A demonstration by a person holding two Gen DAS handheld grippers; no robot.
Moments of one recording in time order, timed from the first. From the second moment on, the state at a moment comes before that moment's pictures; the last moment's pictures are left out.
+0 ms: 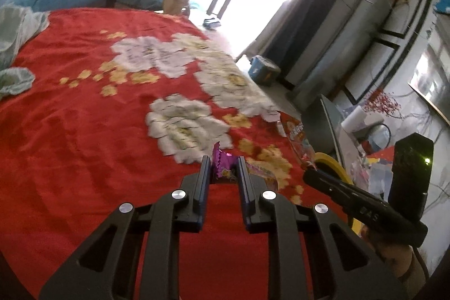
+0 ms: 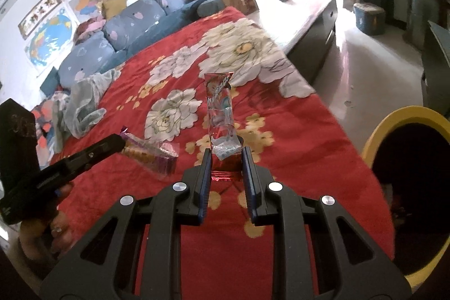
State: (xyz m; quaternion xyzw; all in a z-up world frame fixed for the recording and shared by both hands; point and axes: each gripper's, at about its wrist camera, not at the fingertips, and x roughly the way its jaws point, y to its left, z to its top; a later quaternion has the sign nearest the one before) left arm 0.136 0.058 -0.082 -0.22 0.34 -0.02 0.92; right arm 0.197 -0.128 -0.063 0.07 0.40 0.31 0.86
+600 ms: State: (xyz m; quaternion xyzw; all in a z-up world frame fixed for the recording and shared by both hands) left arm 0.146 -0.017 -0.056 -0.15 0.33 -0.09 0.93; right arm 0.203 -0.200 -0.047 0.10 0.38 0.25 0.88
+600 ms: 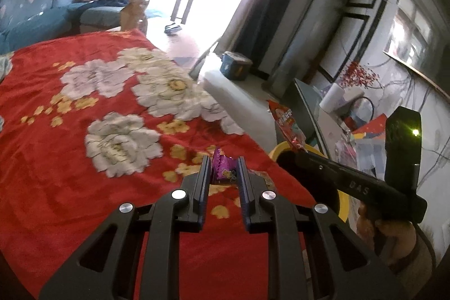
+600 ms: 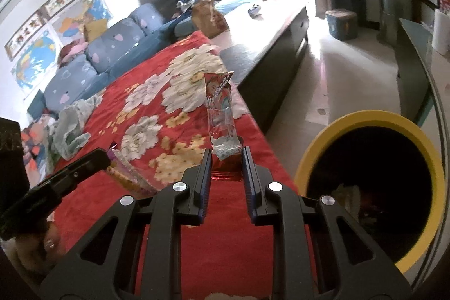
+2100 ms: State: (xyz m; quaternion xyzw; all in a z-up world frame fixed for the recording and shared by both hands) left arm 0.161 -0.194 -0.111 0.00 0.41 -0.27 0.87; right arm 0.196 -0.352 -0.088 0.18 0.40 0.13 0.89
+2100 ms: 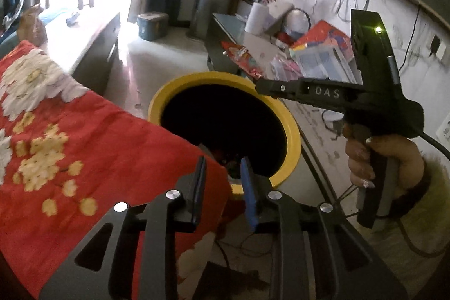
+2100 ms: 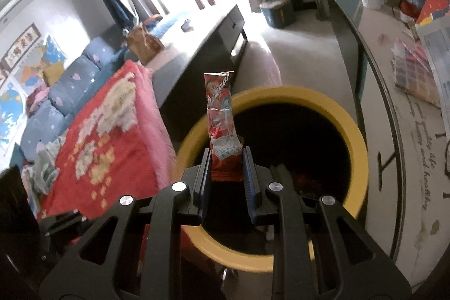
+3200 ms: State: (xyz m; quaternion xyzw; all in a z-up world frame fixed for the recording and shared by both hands) left arm 0.196 -0.250 -0.098 0.05 0.40 -0.24 0.88; right arm 0.141 -0.412 -0.085 0.19 0.37 0.04 0.91
